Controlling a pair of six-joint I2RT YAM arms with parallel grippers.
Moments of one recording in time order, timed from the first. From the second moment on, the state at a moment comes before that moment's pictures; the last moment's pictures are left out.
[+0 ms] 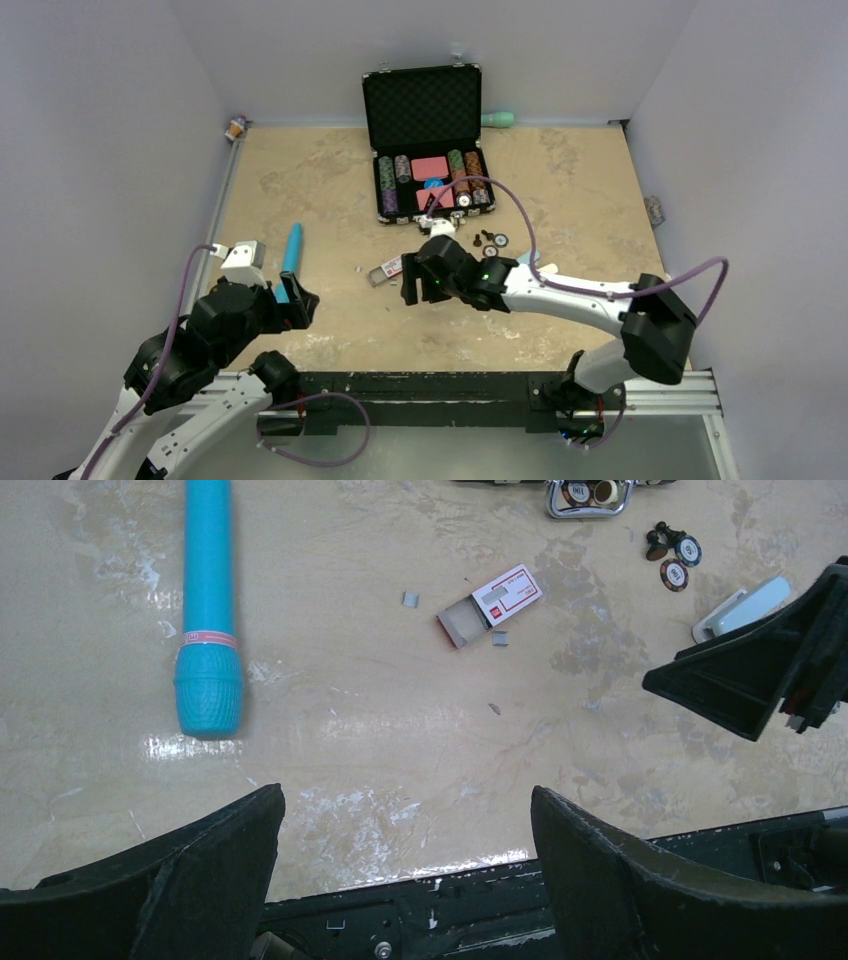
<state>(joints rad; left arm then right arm) -0.71 0.37 0.93 -1.17 -0.35 -0.62 1.03 1.41 0.93 -0.31 0.20 0.73</state>
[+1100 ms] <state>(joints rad) -0.71 0.36 0.93 -1.17 -0.36 -0.62 1.13 1.97 1.40 -0.55 0.41 0.78</state>
